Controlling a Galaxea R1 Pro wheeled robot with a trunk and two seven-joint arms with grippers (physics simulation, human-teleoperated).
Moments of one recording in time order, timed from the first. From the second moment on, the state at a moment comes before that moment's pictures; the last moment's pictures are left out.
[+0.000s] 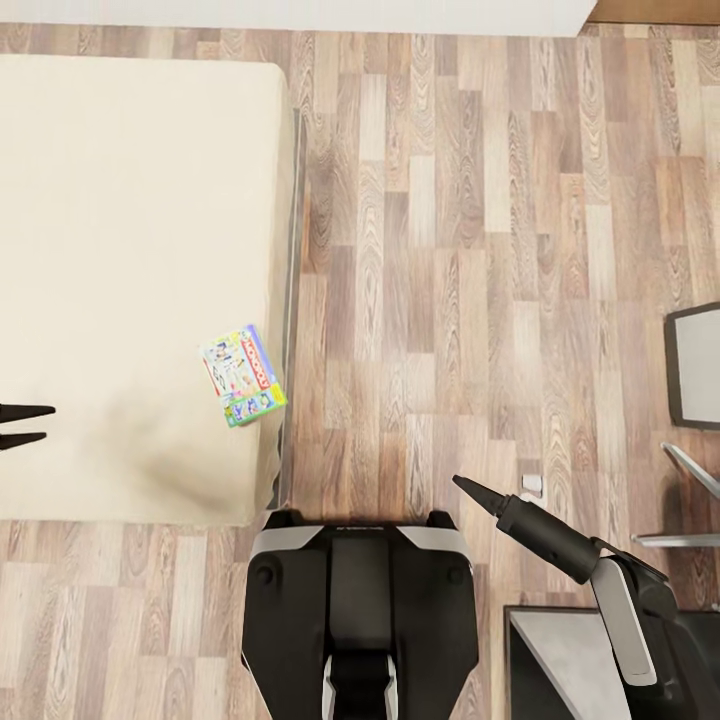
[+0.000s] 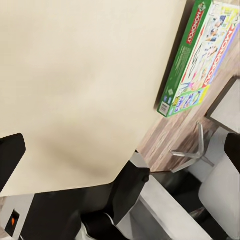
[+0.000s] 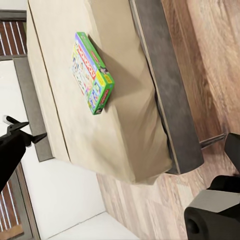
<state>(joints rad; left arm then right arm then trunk) -1.23 0.86 0.18 -0.27 -0.15 0.83 -1.53 -0.32 -0.06 -0.28 -1.47 -0.52 0.74 0.95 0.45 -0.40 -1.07</state>
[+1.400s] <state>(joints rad) -1.16 0.84 0.18 0.02 -0.16 0.57 -1.57 -0.30 -0.06 -0.30 -1.48 -0.52 0.74 0.95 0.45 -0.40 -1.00</state>
